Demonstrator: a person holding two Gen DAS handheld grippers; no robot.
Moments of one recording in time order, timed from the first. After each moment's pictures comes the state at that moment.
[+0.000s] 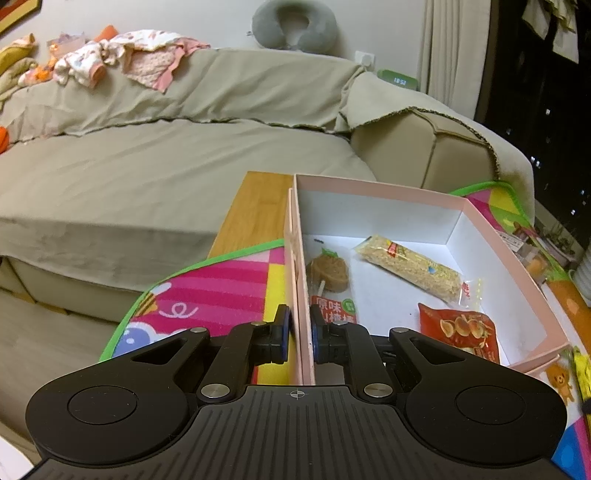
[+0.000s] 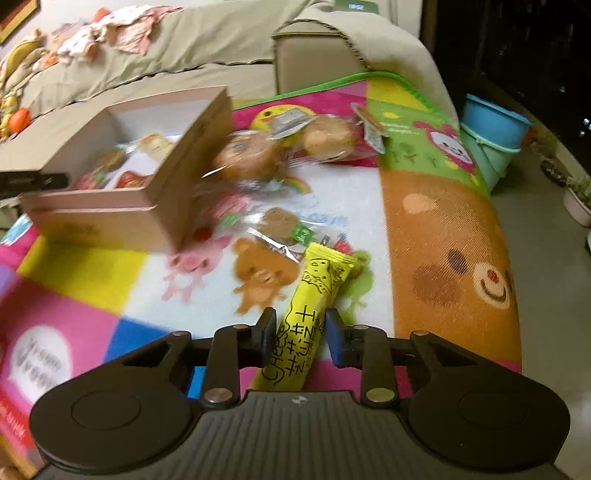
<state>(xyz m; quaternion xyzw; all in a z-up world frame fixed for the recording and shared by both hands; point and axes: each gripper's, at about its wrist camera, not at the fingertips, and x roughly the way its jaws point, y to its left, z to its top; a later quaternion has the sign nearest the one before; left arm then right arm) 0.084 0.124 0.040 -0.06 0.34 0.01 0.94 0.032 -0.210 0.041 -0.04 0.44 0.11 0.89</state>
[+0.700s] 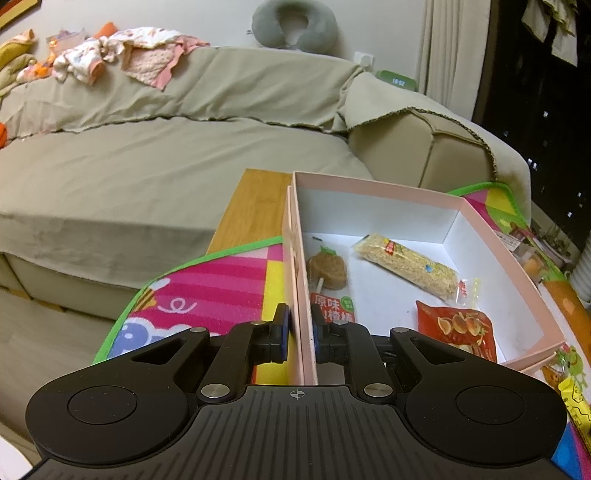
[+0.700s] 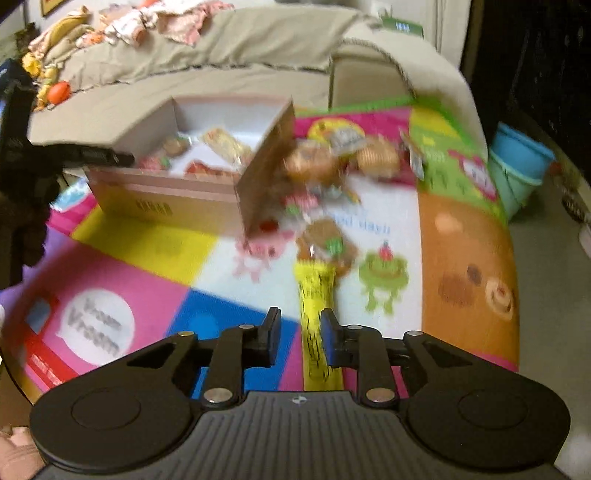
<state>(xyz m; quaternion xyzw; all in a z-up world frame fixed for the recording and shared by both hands) 0.080 0.127 0.039 -0.07 0.34 0.01 0.94 0.003 -0.189 0.052 -0.08 0.44 0.14 0.88</state>
